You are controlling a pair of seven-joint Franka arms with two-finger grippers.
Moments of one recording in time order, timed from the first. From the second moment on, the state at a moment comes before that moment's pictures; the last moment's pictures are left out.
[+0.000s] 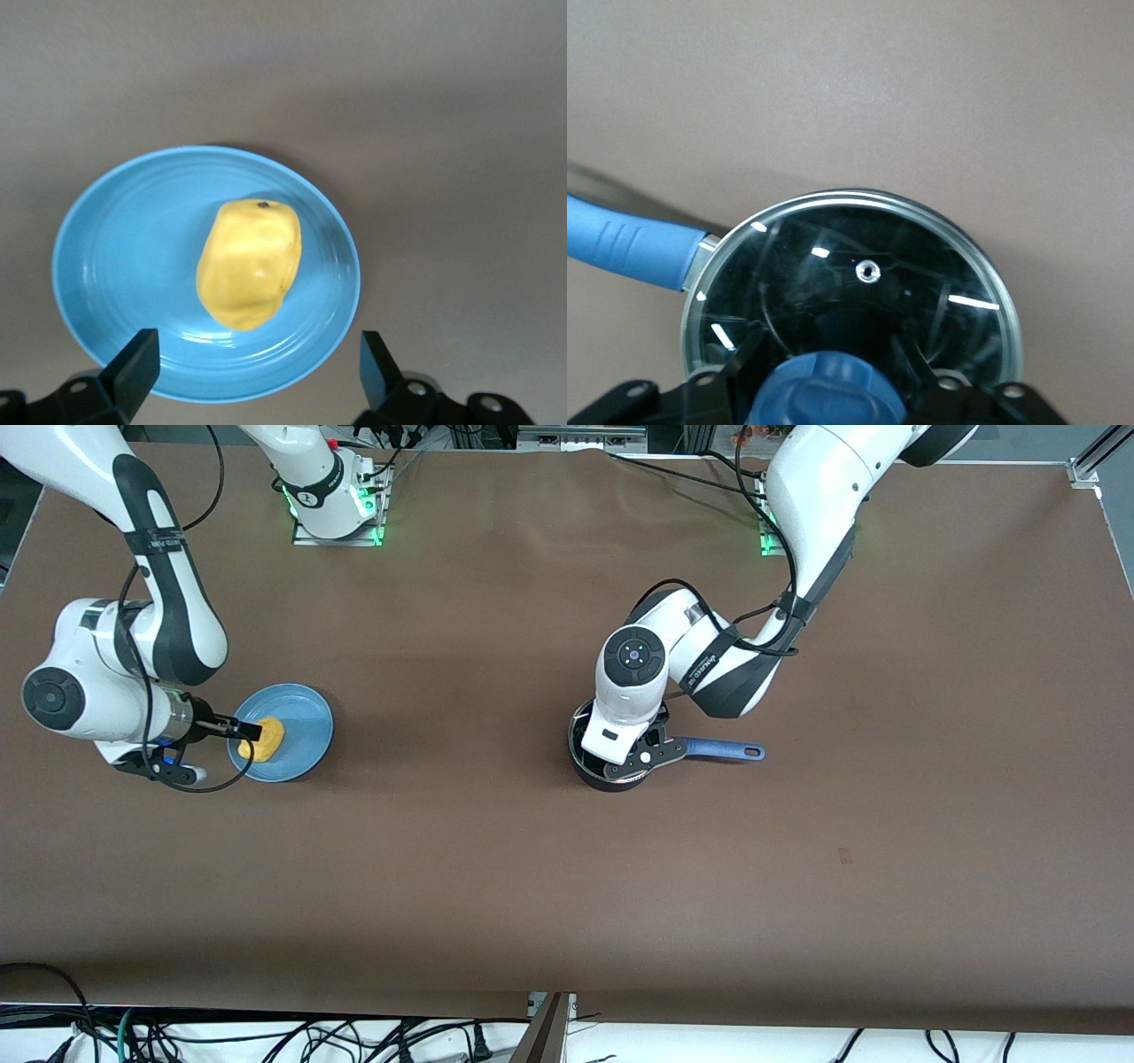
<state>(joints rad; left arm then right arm) -0.36 0.71 -0.38 -1.46 0.24 2.04 -1.13 -0.04 0.38 -0.04 -1.97 -0.05 2.10 0.16</state>
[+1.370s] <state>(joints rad) 0.16 0.46 -0.37 -1.50 0.24 1.78 -0.44 -0.05 0.49 -0.04 -2.00 -0.05 2.31 0.19</state>
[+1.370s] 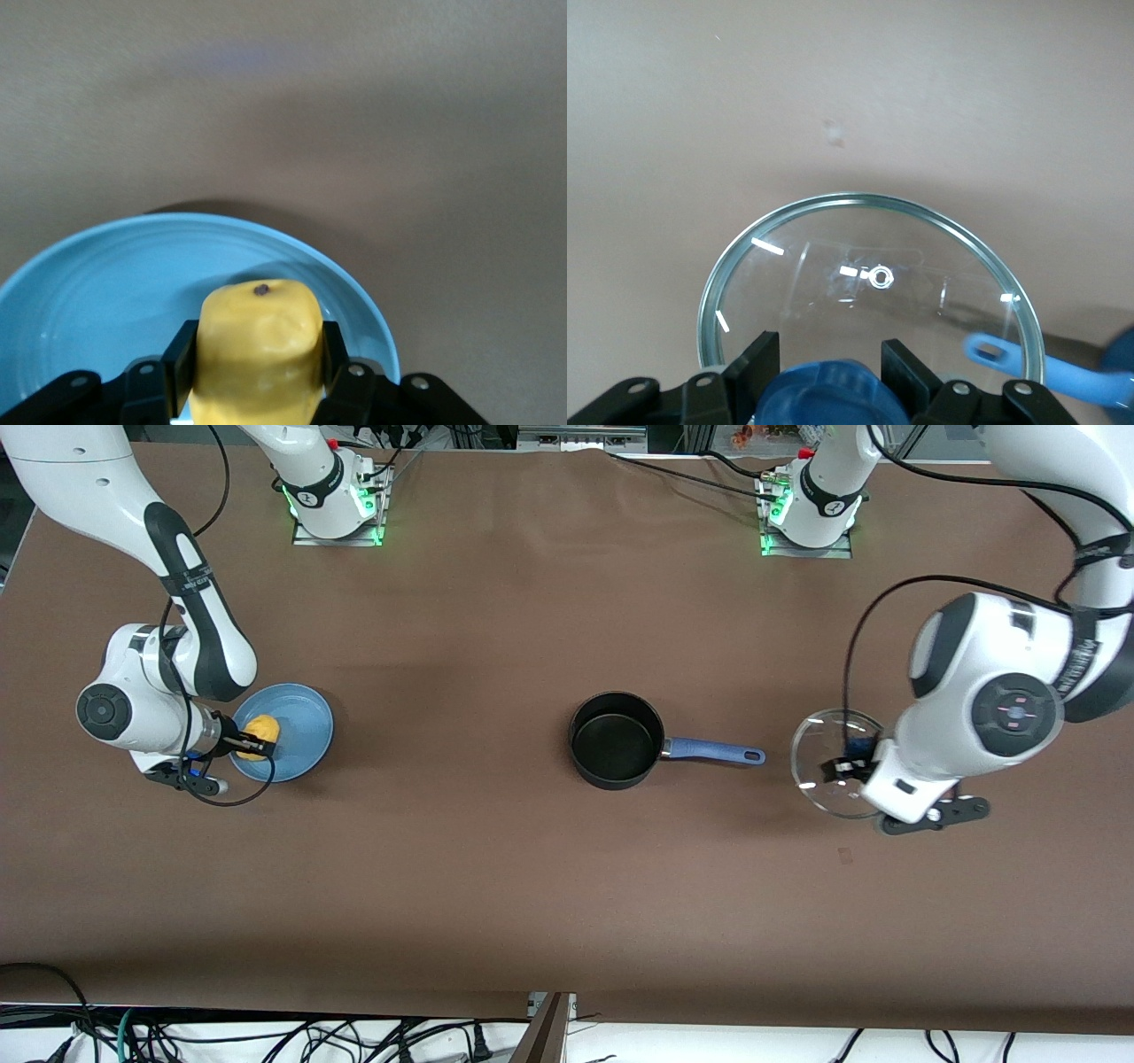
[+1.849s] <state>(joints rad) 0.32 0.32 -0.36 -2.15 0.30 2.44 -0.34 -0.03 0.44 0.26 -1.73 -0.04 2.05 0.25</state>
